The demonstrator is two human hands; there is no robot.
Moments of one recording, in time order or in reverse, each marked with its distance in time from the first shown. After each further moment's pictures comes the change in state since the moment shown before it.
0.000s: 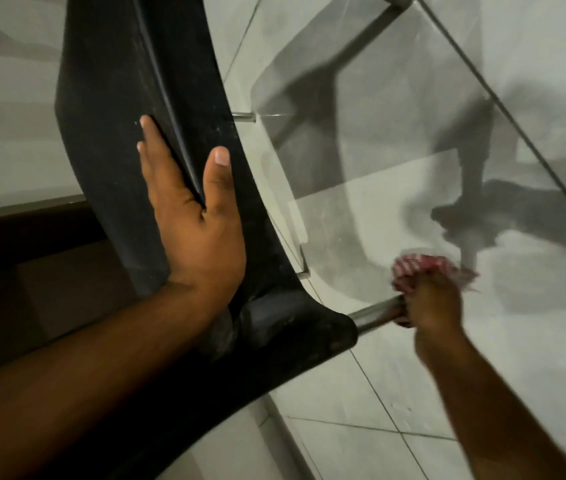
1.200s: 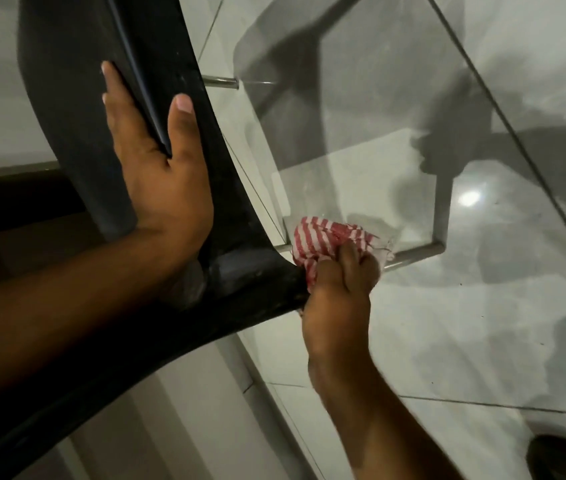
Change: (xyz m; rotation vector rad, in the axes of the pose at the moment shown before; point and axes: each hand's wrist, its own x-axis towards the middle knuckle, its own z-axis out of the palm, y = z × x) left_hand -0.004 0.002 0.002 0.094 0.023 0.005; right_hand -0.089 0.017 0.029 0.193 -0.158 -0.132
